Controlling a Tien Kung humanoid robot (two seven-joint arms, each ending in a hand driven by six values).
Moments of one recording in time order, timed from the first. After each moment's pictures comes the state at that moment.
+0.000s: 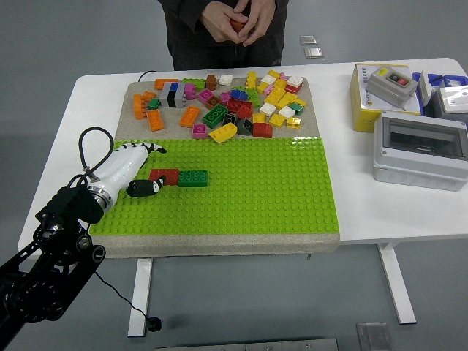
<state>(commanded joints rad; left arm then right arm) -0.37 0.21 -1.03 -1.26 2.16 0.00 0.17 0.05 -0.08 1.84 0.18 -1.76 0.07 -0.34</state>
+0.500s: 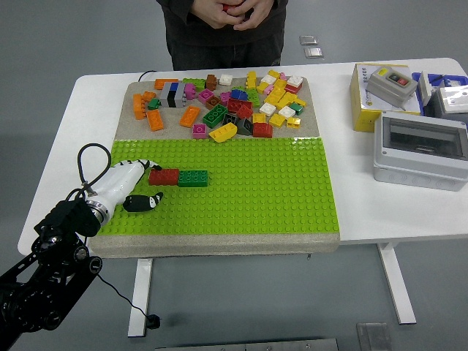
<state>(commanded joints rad) -0.34 0.21 -1.03 -1.20 2.14 0.00 0.17 0.05 -0.08 1.84 0.18 -1.76 0.08 -0.34</state>
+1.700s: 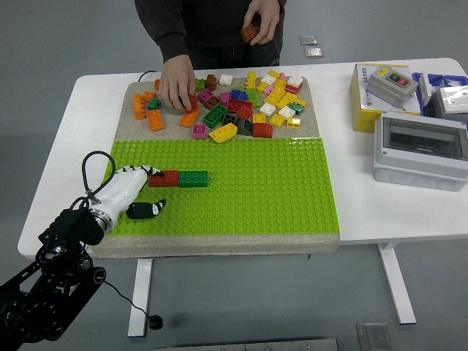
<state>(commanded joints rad) -0.31 0.21 -1.00 -1.23 2.19 0.05 0.18 0.05 -0.08 1.85 0.18 -1.76 0.08 -0.34</state>
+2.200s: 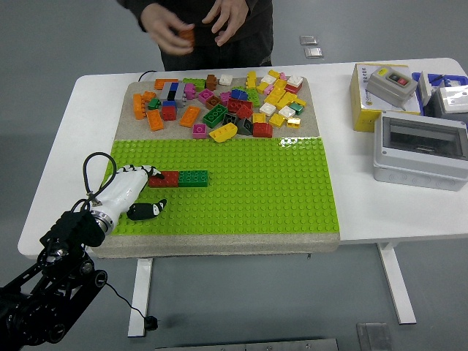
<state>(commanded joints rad) -0.31 0.21 -0.99 -1.21 2.21 0.07 0.18 0.05 -0.08 1.86 0.18 -1.76 0.08 -0.34</state>
